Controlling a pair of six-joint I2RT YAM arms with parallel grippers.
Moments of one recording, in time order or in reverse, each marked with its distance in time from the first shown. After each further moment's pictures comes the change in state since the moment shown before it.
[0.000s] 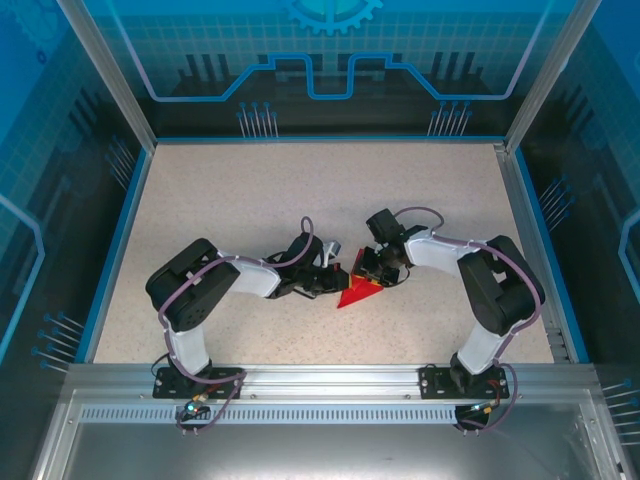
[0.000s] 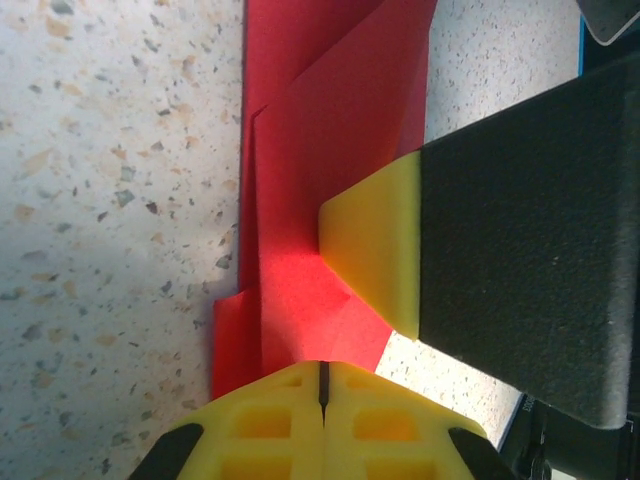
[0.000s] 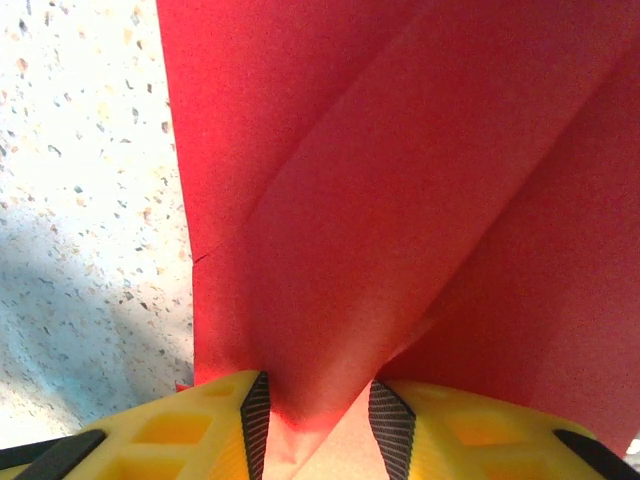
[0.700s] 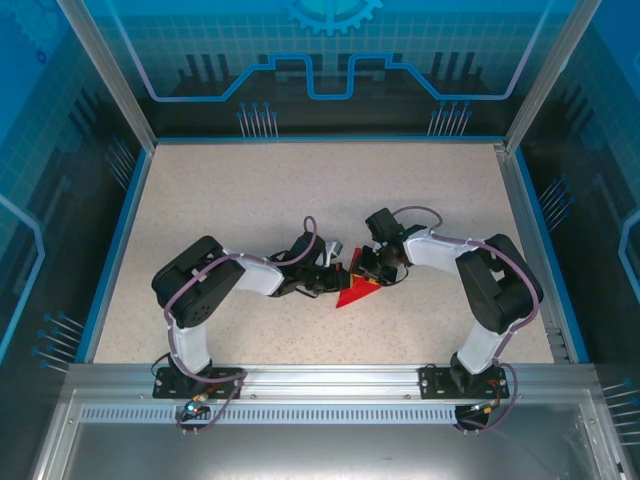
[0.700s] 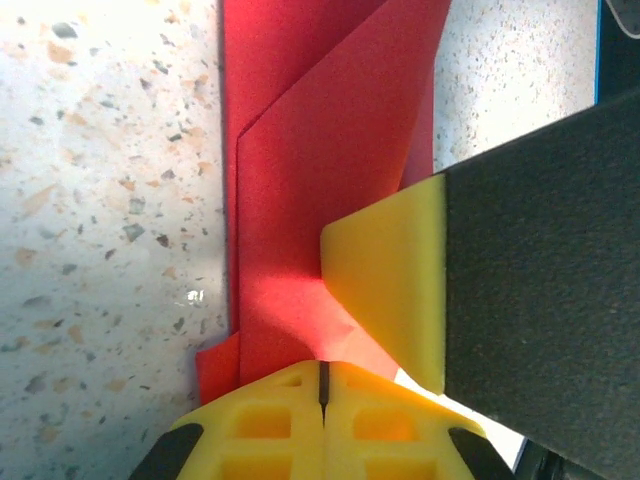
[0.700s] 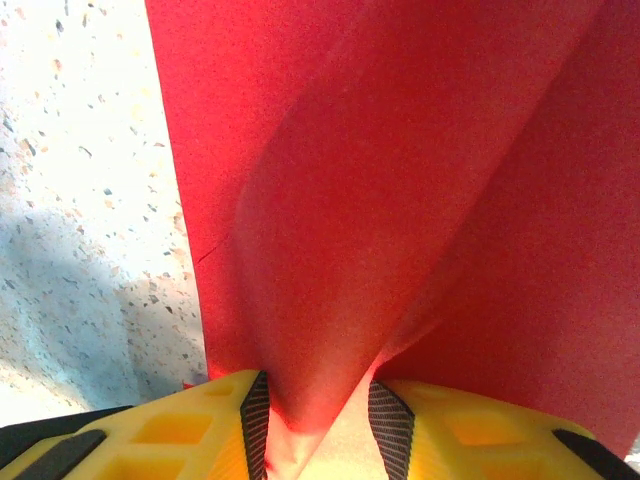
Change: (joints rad) left arm 0.000 0.041 0.027 -0.006 -0.010 0.022; right arm 0.000 0.014 0.007 0.020 -0.022 -0.008
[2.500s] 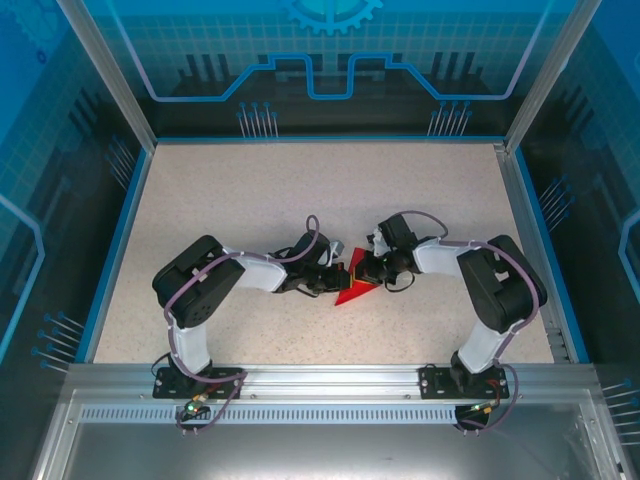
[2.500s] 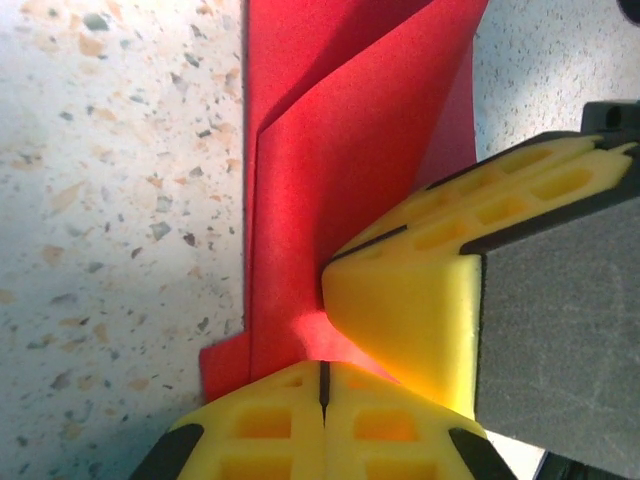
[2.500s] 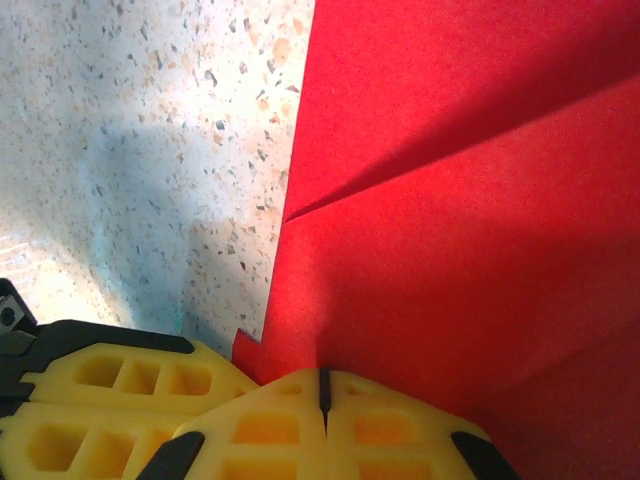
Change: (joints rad) left arm -0.007 0.002 0.056 -0.142 -0.031 0.032; right arm -0.083 -0.011 -0.141 0.266 -0.257 -0.232
